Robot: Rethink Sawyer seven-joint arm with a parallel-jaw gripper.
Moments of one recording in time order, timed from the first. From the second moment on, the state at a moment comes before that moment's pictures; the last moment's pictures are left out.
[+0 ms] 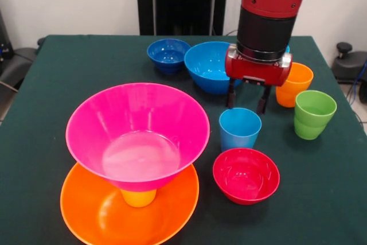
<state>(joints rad) -0.01 -0.48 -0.11 1.49 0.11 0.48 1.87</state>
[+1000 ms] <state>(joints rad) 0.02 -0.35 -0.14 1.55 0.08 0.35 1.87</state>
